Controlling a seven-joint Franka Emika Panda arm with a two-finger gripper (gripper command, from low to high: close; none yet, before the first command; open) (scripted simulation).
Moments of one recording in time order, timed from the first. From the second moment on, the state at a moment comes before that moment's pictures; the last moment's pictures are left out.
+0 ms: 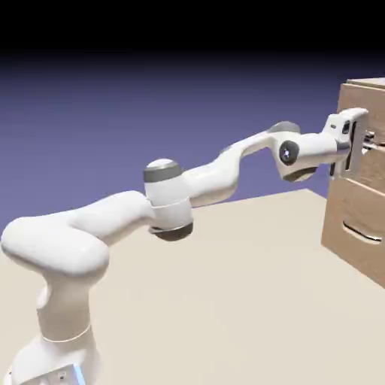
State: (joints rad) arm 0.73 1.63 -1.85 -1.01 2.68 2.82 -1.67
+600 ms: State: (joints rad) arm 1.12 1.71 -1.84 -1.67 2.79 2.57 -1.82
